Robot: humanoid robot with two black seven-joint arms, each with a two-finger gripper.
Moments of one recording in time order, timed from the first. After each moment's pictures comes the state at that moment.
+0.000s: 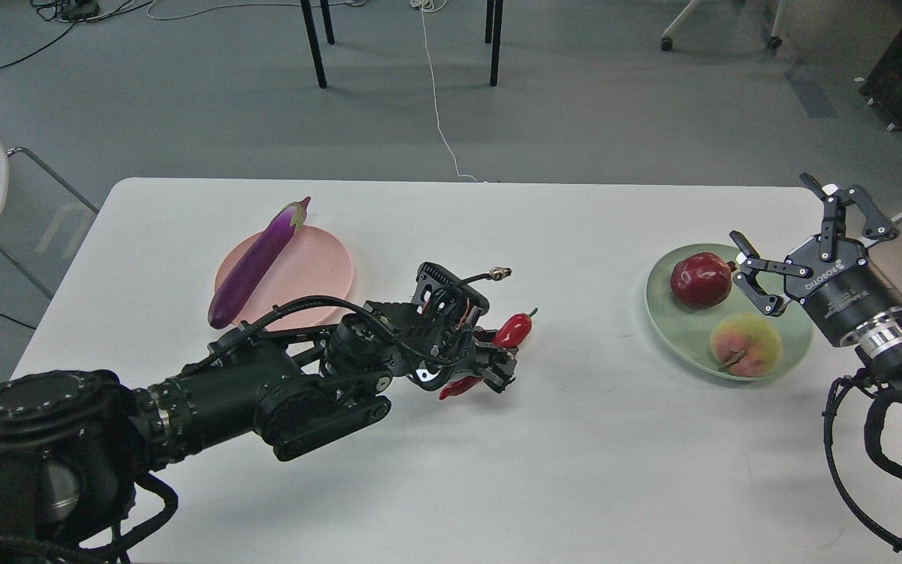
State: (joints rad) left arm -0.91 -0.02 -0.21 -0.91 1.89 -0.32 0.03; right arm 0.42 -0.77 0.57 1.18 0.16 0.43 0.49
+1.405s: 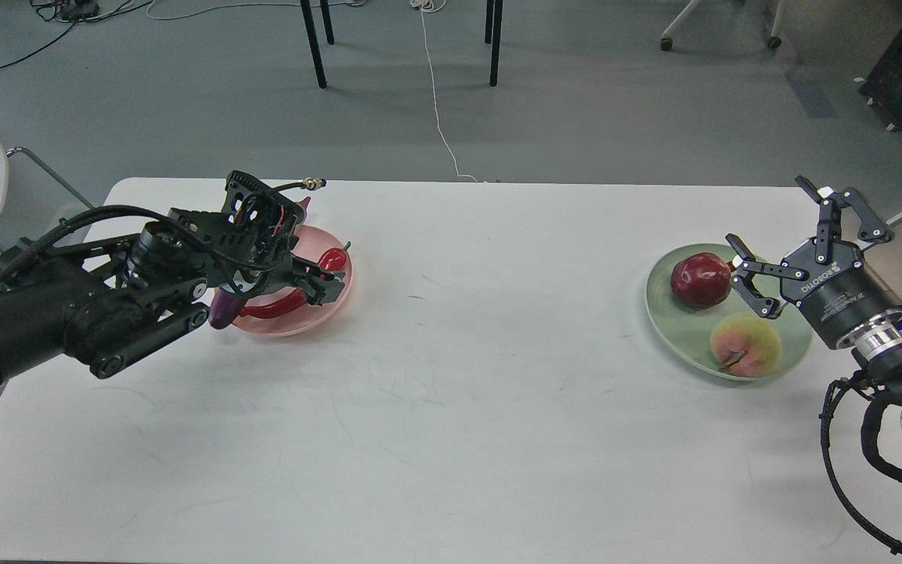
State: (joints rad) left arm -1.02 0.41 -0.18 -0.95 1.84 -0.33 -0.06; right arm 0.42 -0.77 0.57 1.18 0.16 0.43 0.49
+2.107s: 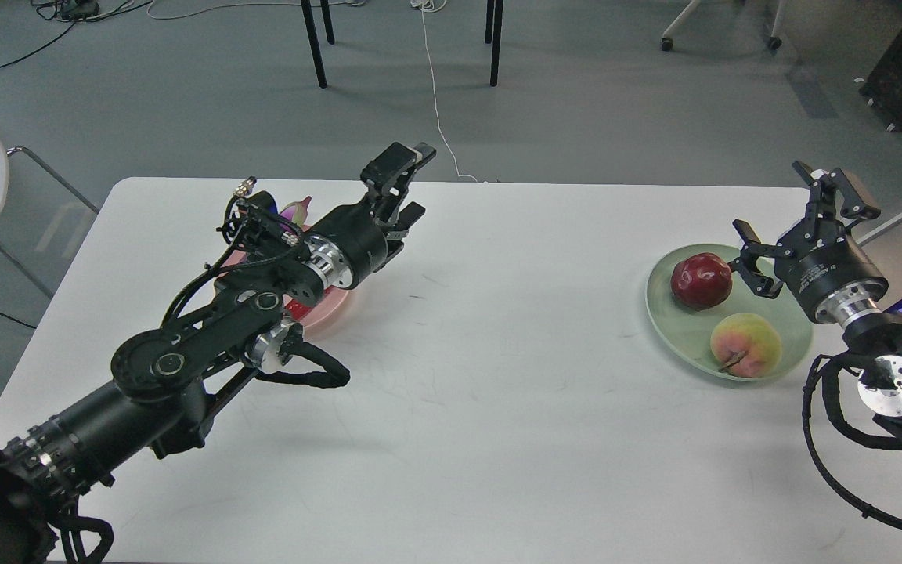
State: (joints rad) left arm -0.62 0.17 -0.77 -1.13 0.75 0.04 -0.12; right arm 0.55 -0.71 0.51 1.19 0.15 0.06 0.49
